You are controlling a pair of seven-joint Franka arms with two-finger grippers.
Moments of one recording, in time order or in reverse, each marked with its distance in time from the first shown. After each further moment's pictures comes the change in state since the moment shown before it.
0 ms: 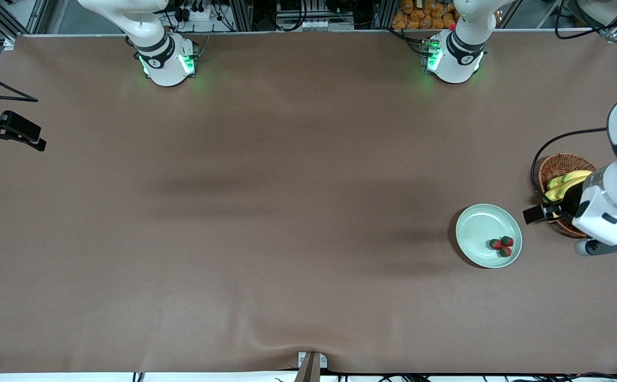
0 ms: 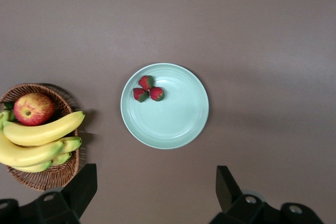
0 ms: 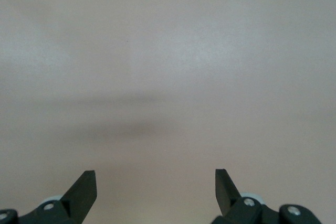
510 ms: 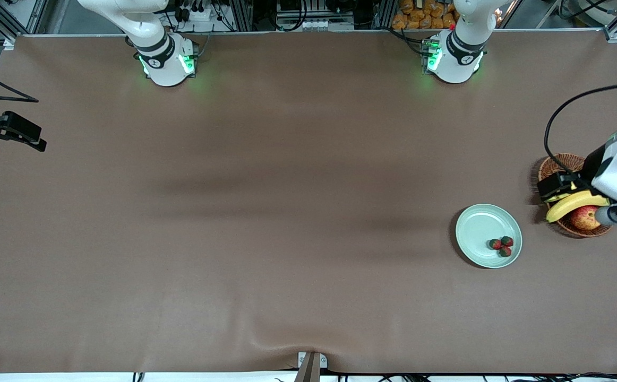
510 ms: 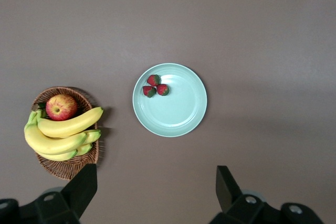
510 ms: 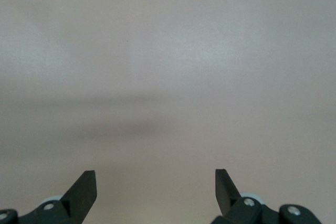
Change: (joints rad) left arm -0.001 -0.118 -0.014 0.026 -0.017 -0.083 0.045; right arm 0.000 0.000 0.000 0.000 0.000 0.000 0.000
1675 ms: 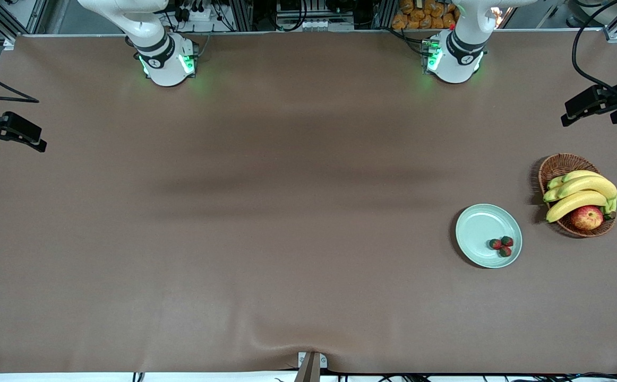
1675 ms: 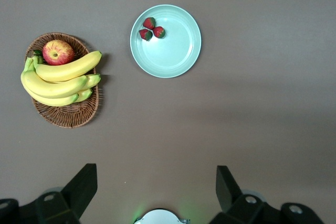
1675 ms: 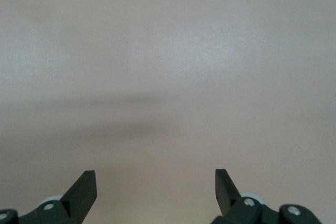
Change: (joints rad) left arm -0.428 -0.363 0.668 -0.243 -0.317 -0.109 0.234; right arm 0.000 0.000 0.001 -0.001 0.000 0.006 0.000
